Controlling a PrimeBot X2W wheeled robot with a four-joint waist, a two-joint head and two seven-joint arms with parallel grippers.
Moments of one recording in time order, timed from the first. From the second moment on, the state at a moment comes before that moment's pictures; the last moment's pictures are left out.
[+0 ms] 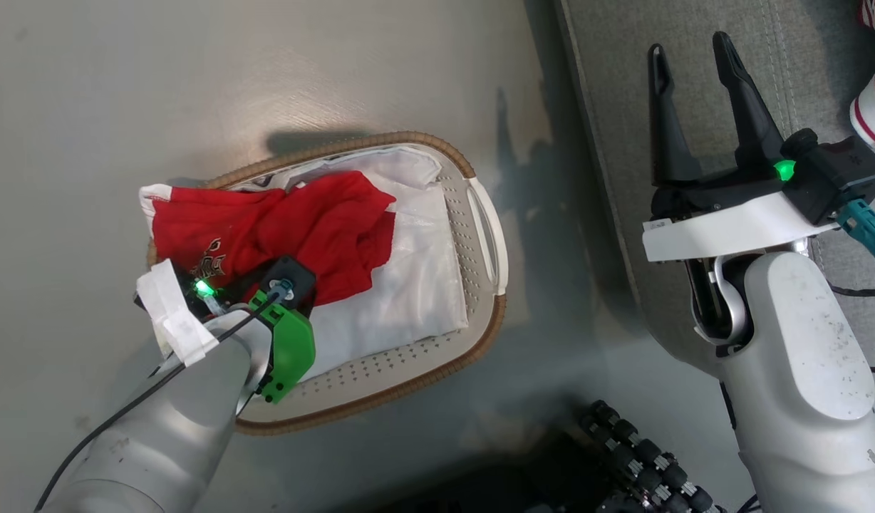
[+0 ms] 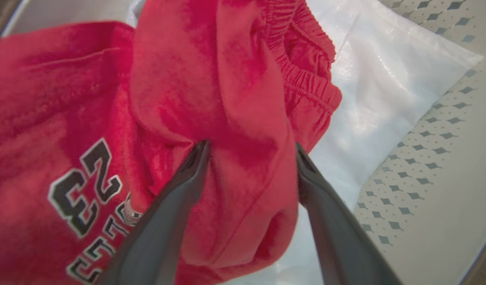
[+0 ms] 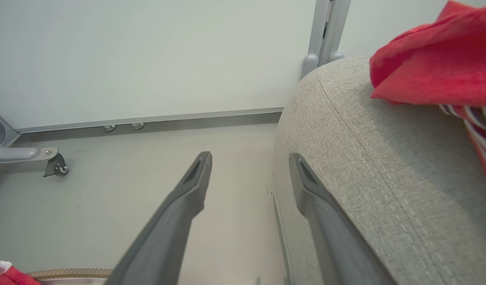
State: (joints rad) left arm -0.84 0.17 -0.97 1.17 -0.32 -0.13 -0.14; right arm -0.55 -0.05 0.09 0.12 0.25 0.13 -0.26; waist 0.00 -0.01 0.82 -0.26
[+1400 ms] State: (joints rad) left arm -0.81 0.25 -1.07 0.69 -0.37 -0.13 -0.26; right arm -0.21 -0.05 0.03 0.33 0.08 0.13 -0.26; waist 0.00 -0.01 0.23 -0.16
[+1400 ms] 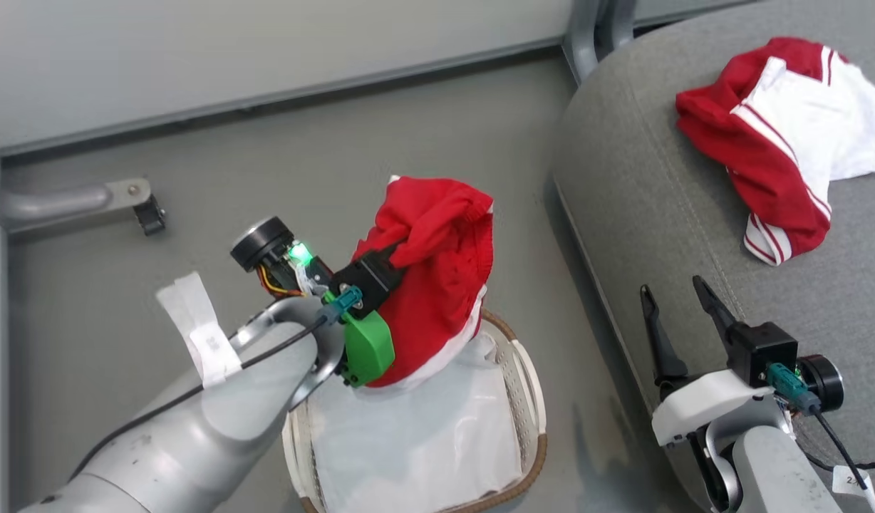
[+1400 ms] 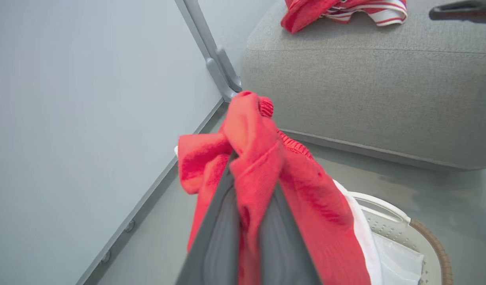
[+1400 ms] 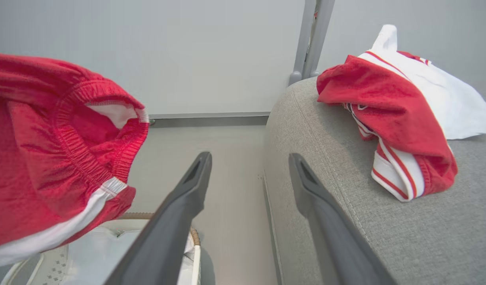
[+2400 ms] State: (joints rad) left arm -0.99 0.27 -1.03 0.59 -0.36 -0.12 -0.26; right arm -0.29 -0.05 0.25 0.31 0.15 0.13 -0.26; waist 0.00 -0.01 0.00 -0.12
